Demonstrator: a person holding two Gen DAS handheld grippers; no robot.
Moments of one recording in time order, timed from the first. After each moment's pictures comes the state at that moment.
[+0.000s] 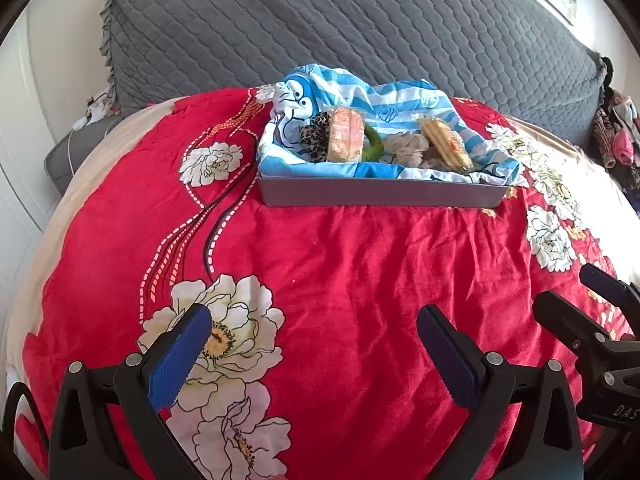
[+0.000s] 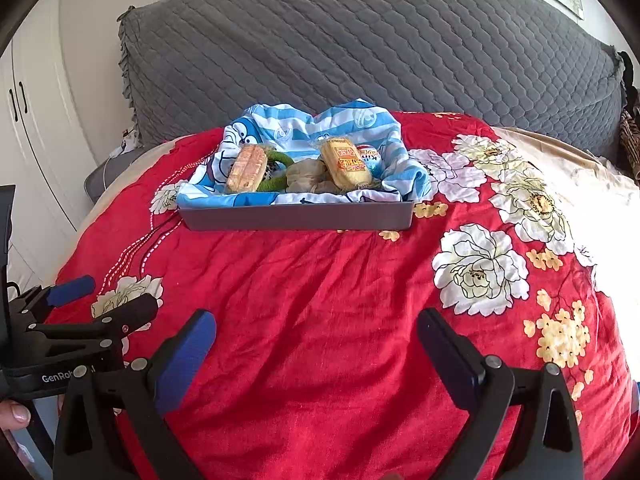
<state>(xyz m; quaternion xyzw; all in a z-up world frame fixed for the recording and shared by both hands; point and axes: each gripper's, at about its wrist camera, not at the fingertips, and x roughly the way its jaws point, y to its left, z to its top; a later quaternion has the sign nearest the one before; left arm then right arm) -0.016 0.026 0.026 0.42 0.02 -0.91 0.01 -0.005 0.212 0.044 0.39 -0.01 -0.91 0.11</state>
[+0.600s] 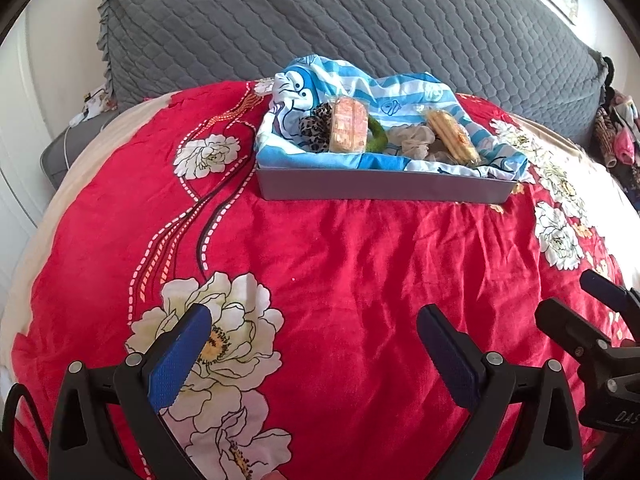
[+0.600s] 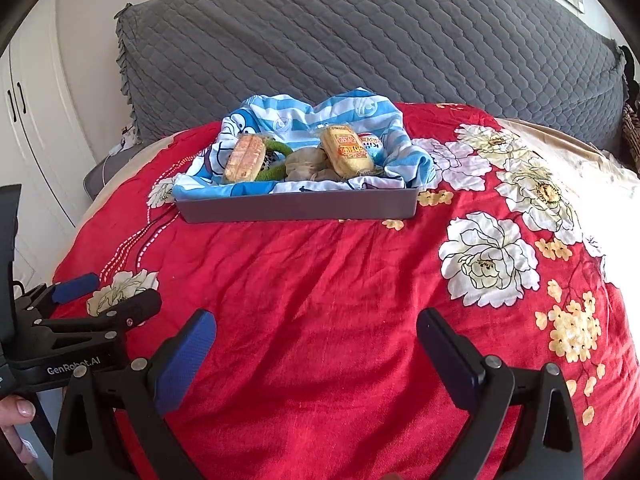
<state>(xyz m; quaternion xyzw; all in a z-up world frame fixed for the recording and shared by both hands) -0.025 0.024 0.012 0.43 0.02 -0.90 0.01 -0.009 0.210 0.031 0.40 -0.02 -0.91 0.11</state>
